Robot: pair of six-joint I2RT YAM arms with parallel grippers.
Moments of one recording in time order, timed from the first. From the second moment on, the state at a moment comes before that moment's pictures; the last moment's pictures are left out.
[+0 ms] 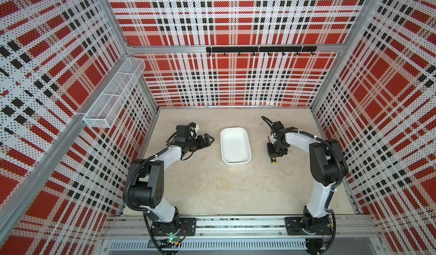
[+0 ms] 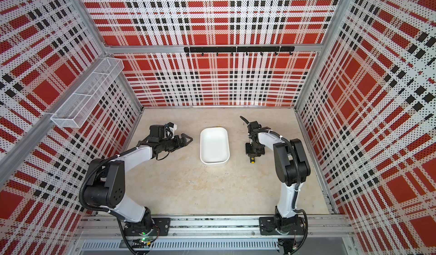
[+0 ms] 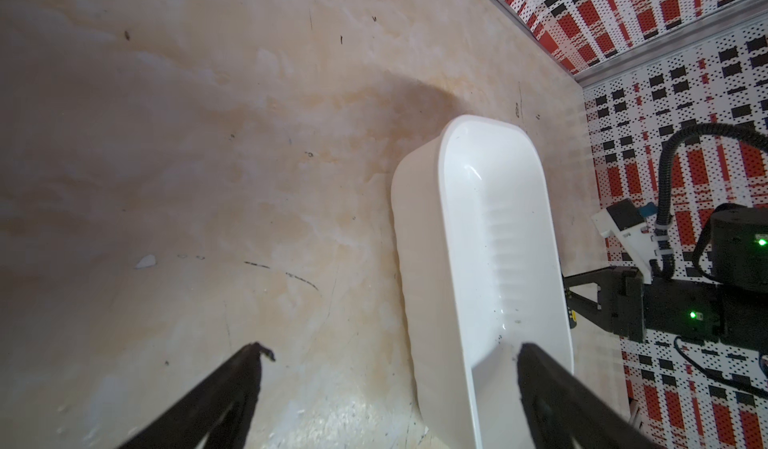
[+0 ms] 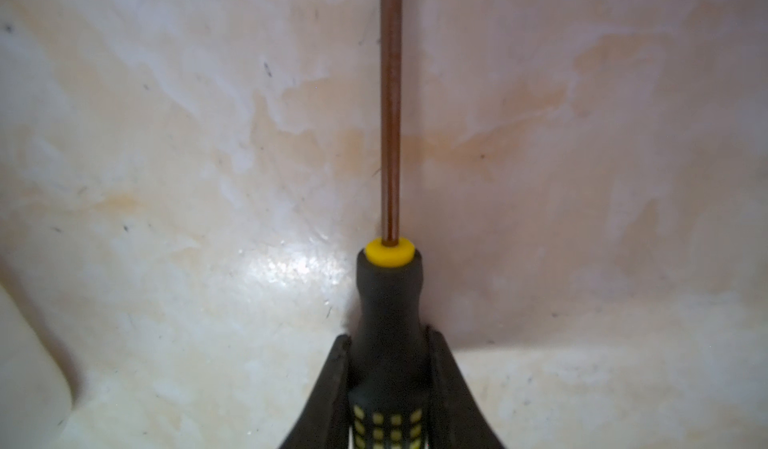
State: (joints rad) left arm -0.11 1.61 0.89 -0.05 0.54 -0.42; right arm 0.26 1.91 1.28 -0.78 -0.06 0.33
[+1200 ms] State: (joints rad) left arm -0.11 1.62 0.89 -0.05 0.55 -0.42; right arm 0.41 1.91 1.71 -0.90 -0.52 0.52
